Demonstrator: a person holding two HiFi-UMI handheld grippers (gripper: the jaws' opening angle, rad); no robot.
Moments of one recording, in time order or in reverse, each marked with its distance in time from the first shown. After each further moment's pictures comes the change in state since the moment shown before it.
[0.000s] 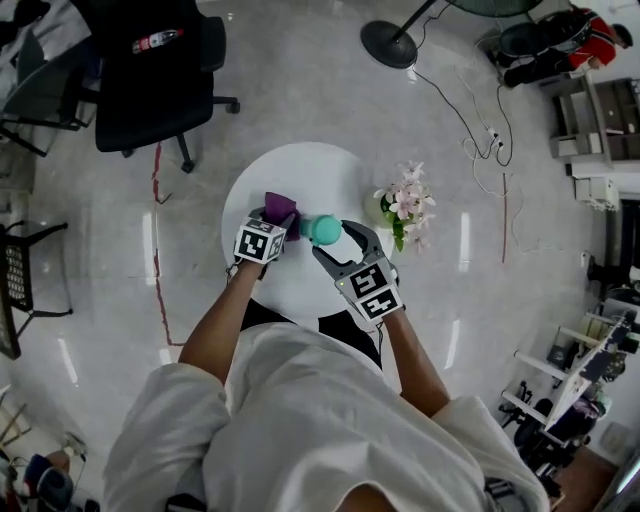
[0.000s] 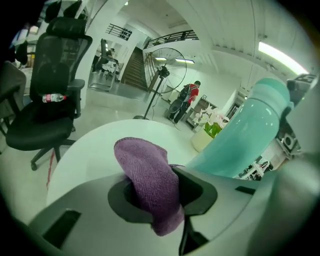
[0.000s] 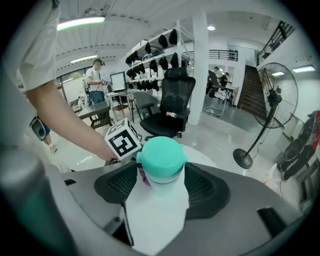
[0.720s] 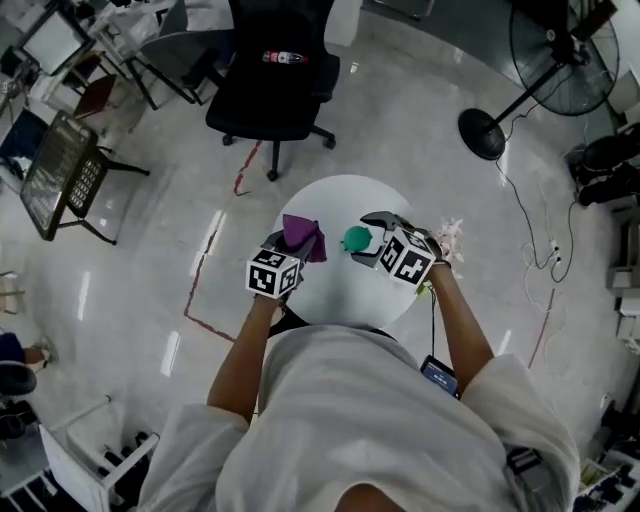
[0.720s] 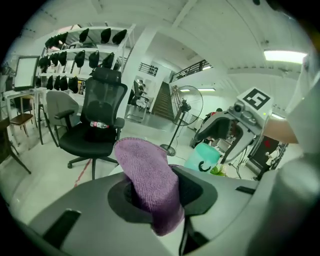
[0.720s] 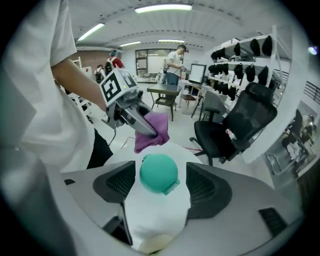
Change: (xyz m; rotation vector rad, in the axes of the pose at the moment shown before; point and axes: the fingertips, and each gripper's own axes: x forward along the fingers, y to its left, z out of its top) left arm -0.153 -0.085 0.031 -0.149 -0.341 0.340; right arm -0.033 -0.001 0.009 -0.773 0.085 0.536
